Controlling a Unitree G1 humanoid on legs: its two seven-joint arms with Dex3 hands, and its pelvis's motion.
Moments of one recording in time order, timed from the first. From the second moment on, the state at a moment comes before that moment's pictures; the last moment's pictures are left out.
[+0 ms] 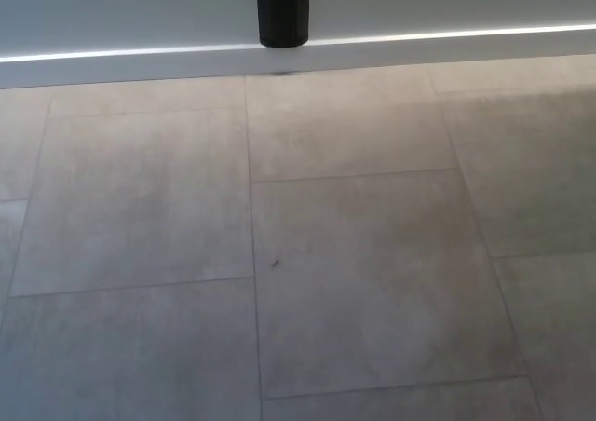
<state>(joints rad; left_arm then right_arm) 0.02 0.32 0.32 1.21 0.00 -0.14 0.08 0.20 -0.30 -0.19 0.85 -0.11 -0.23 -0.10</state>
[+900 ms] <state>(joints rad) 0.02 0.31 0.36 1.26 -0.04 -0.34 0.19 0.19 -0.28 -0.22 0.92 -0.08 -0.41 -0.19</state>
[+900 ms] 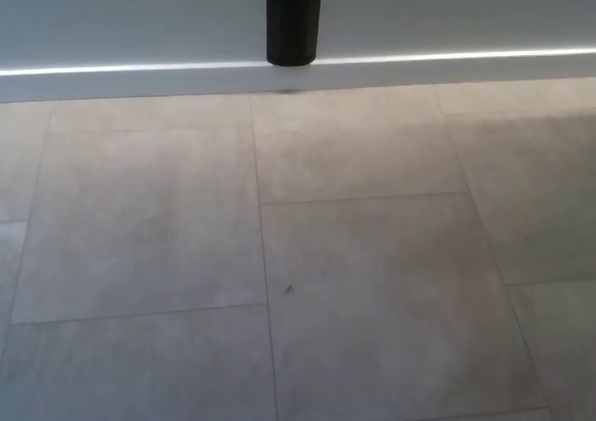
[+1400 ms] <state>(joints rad) 0.00 0.30 0.35 1.27 -0.05 -0.35 0.20 0.16 -0.30 -0.22 0.93 -0.07 -0.45 -0.20</state>
